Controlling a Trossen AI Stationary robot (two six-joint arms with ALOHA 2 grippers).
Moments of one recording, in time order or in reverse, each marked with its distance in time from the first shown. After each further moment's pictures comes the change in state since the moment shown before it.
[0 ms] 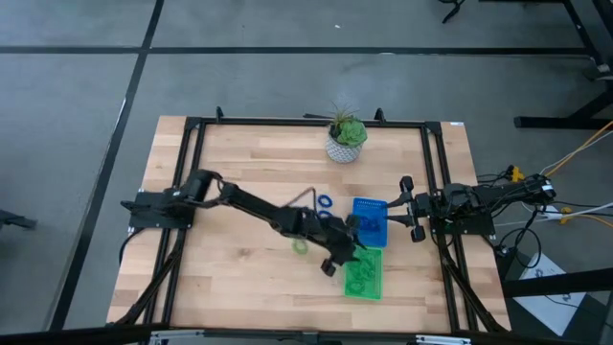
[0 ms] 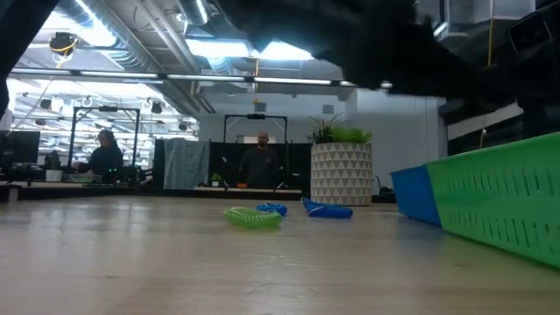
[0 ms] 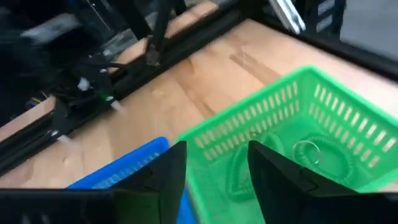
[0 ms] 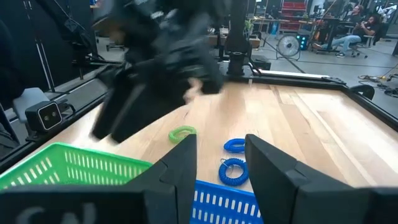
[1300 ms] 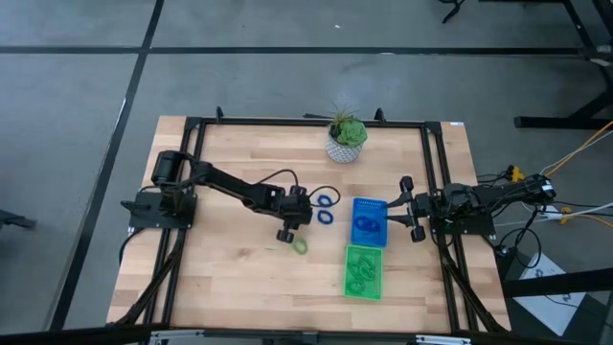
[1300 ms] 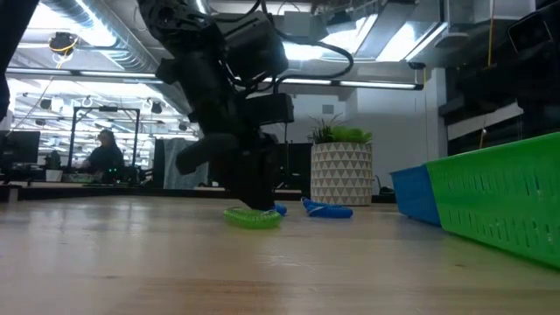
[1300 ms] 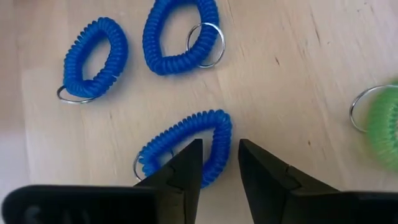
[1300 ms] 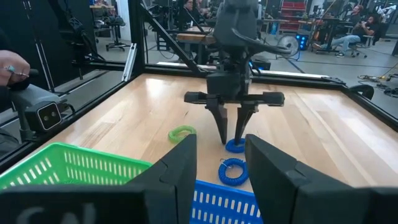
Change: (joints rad) left arm 0.151 -0.267 -0.494 -0.350 -0.153 -0.179; right arm 0.000 0.000 0.000 0.000 0.001 0.000
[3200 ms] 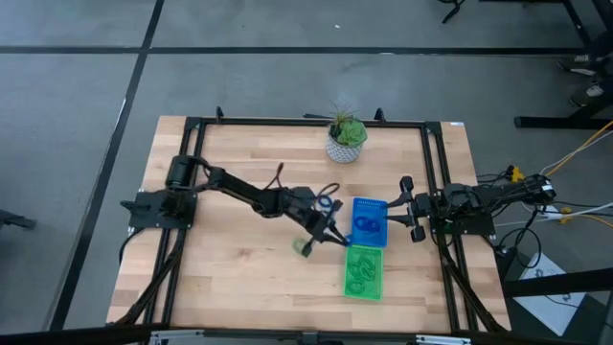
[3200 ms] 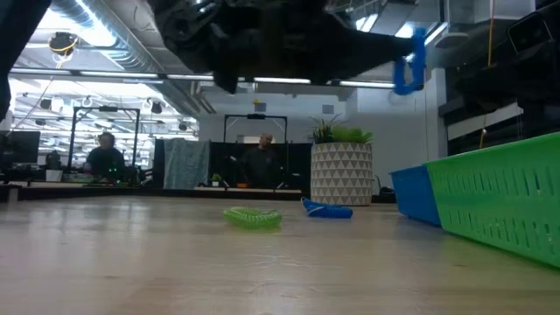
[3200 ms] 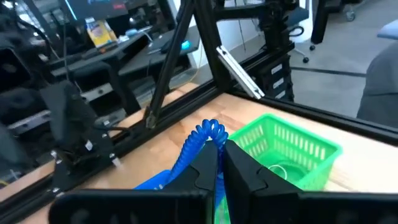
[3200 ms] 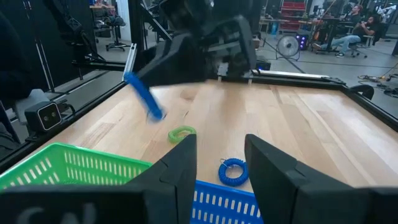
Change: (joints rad) left arm -0.021 0.112 0.093 0.899 0.532 0.169; right arm 0.000 0.000 0.000 0.000 0.000 0.000
